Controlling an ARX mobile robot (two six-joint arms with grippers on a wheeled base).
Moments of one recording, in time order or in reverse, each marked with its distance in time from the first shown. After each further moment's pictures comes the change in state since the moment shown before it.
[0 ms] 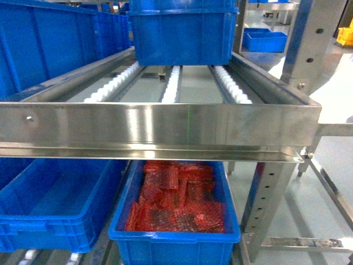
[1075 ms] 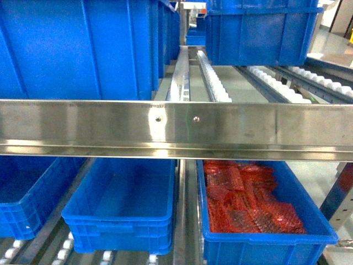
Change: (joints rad) left arm 0.002 0.000 0.000 0.001 -0.006 0.000; right arm 0.000 0.000 0.000 -0.001 -0.004 0.000
